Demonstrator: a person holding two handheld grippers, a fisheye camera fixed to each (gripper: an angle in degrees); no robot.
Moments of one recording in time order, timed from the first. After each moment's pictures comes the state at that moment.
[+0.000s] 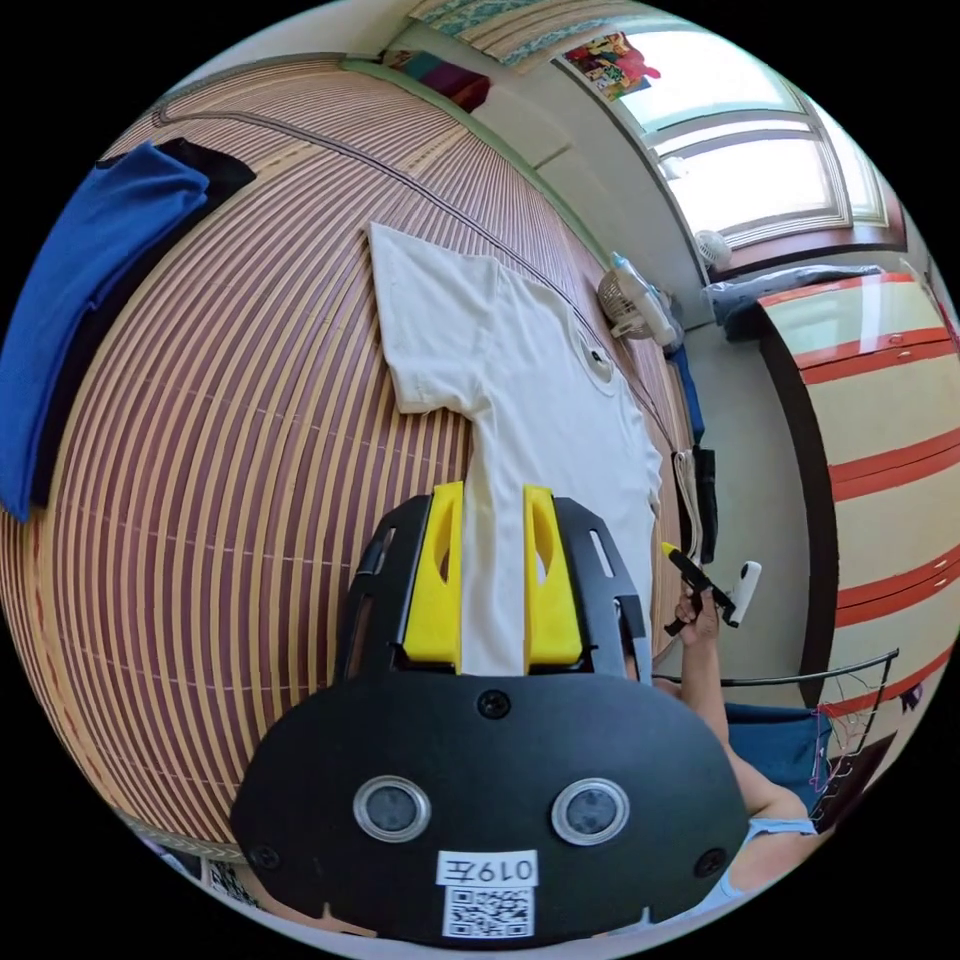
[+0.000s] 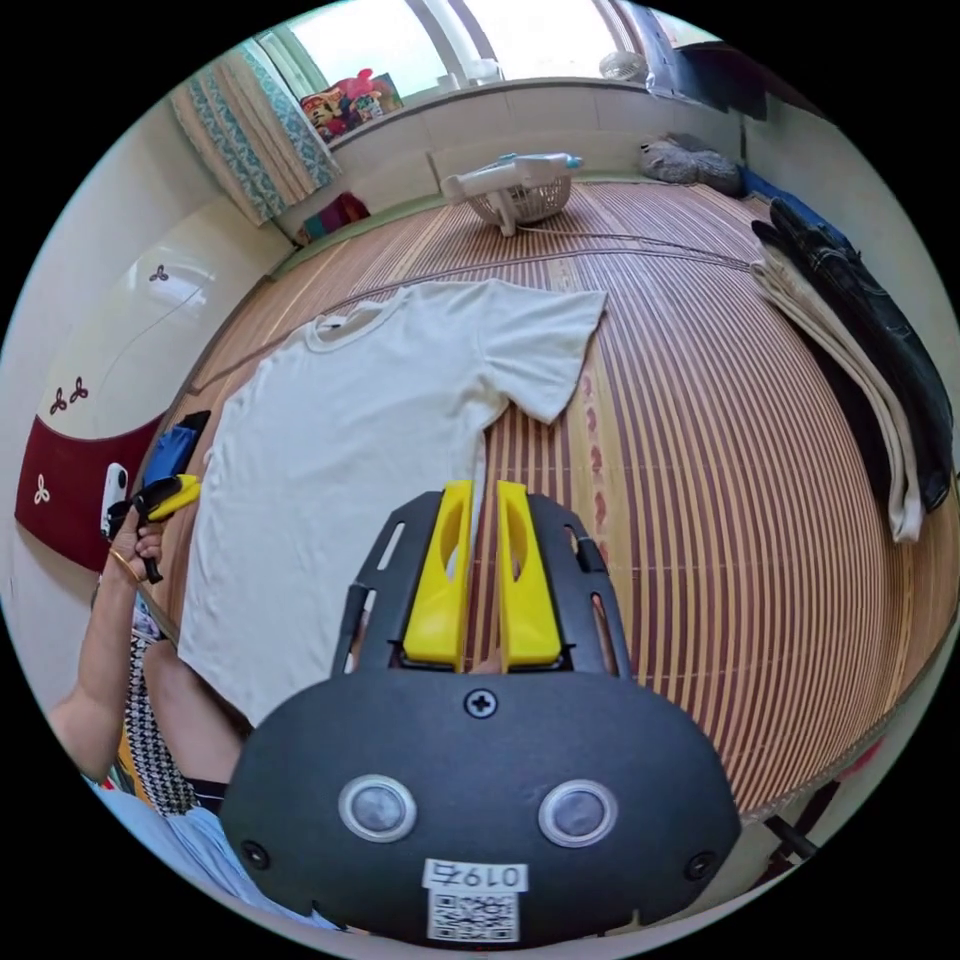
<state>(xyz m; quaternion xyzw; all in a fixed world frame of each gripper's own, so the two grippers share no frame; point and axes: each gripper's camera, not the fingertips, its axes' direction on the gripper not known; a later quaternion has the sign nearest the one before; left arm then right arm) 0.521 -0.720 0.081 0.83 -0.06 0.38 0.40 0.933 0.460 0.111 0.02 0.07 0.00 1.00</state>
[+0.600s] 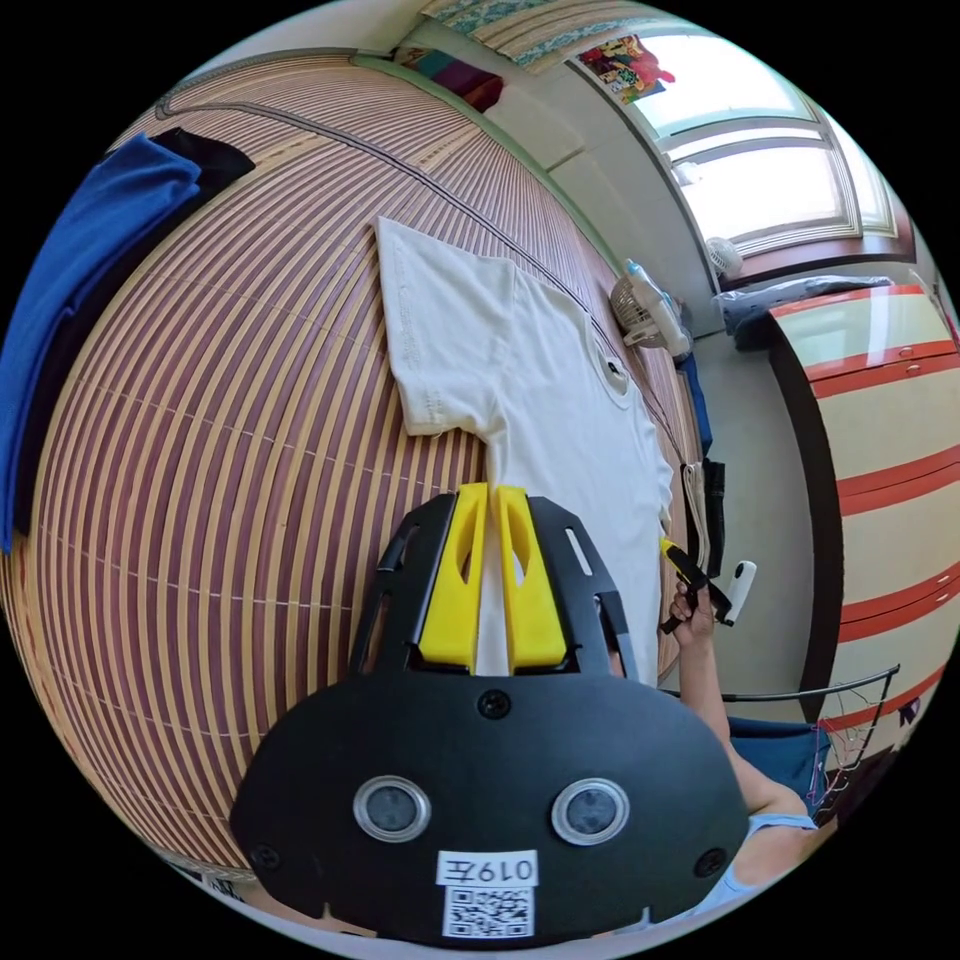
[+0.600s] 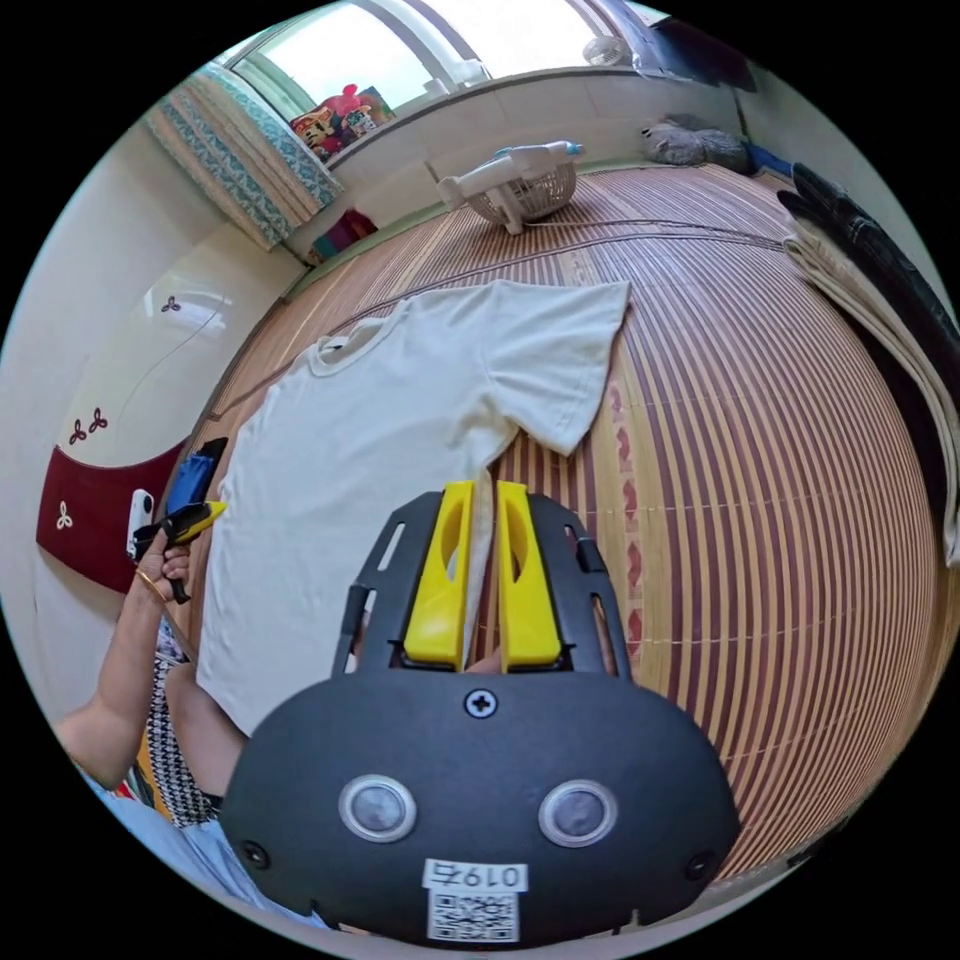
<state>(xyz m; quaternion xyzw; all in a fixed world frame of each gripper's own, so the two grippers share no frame) 0.563 -0.696 0.027 0.84 -0.05 0.37 0.40 0.965 0.425 0.153 0.04 0.02 0.02 1.00</state>
